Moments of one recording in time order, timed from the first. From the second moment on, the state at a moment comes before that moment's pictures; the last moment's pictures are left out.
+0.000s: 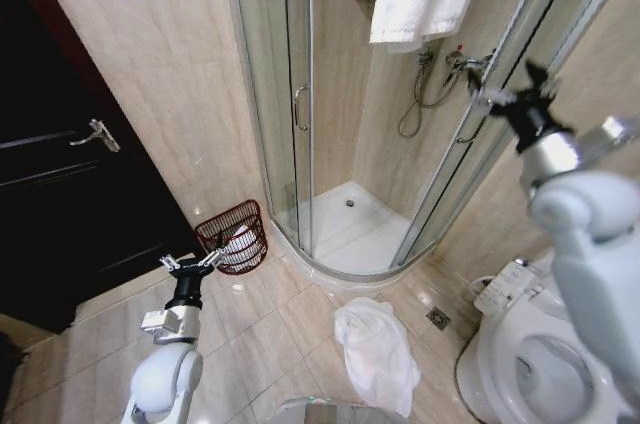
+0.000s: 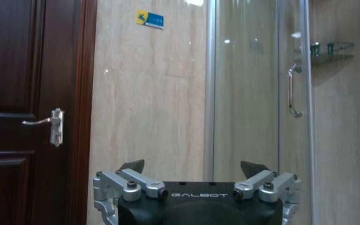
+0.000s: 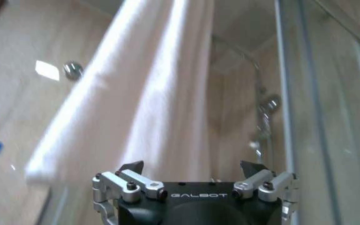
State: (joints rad) left arm 1.64 -1.47 -0.74 -2.22 -0.21 -0.10 -0.07; right arm -0.37 0.72 0.41 2.01 0.86 -0.28 0.18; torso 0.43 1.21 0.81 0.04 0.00
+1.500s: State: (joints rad) left arm 1.65 -1.46 -0.77 -2.25 -0.25 -0.10 -0.07; right arm 0.34 1.02 -0.07 1.53 1.06 -0.36 0.36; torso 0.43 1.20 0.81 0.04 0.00
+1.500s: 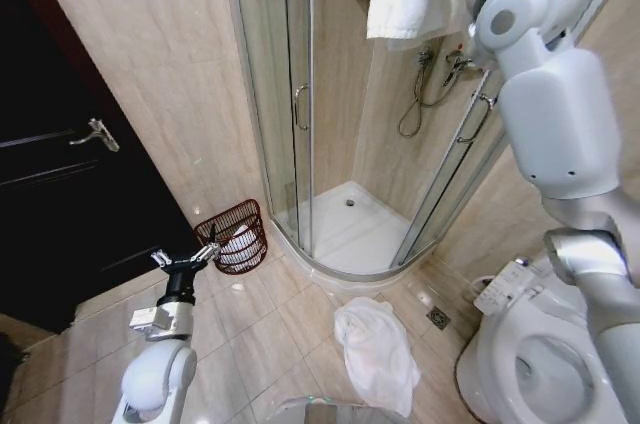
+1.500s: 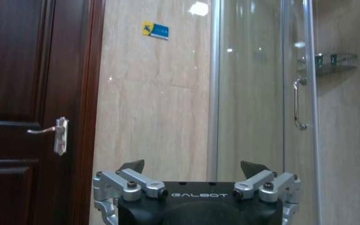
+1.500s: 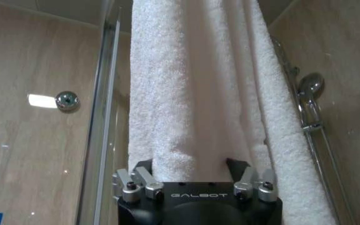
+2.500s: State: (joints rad) left arm 1.67 -1.45 -0.81 -2.26 -0.27 -0.13 -0.06; right arm 0.21 0.94 -0.04 1.62 1.08 -0.34 0.37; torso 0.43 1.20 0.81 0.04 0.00
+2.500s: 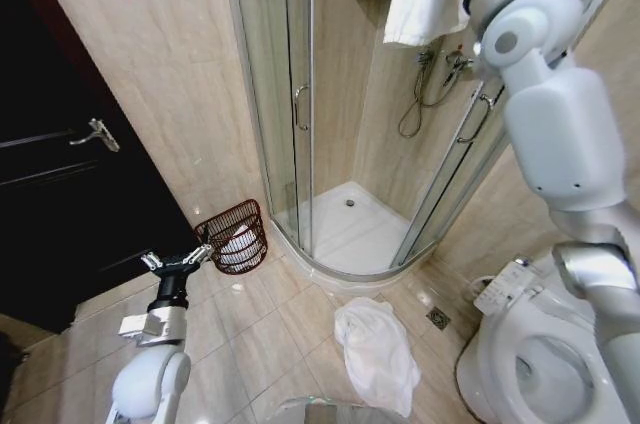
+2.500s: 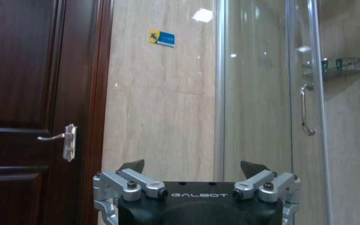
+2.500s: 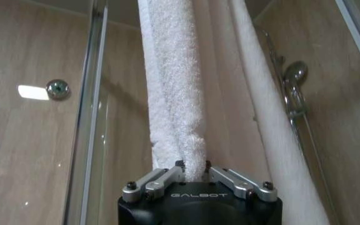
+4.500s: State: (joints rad) left arm 1.71 -1.47 -0.76 -2.28 -0.23 -0.16 -0.05; right arm -1.10 0.91 0.50 2.16 0.80 -0.25 0.26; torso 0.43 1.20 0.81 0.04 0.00
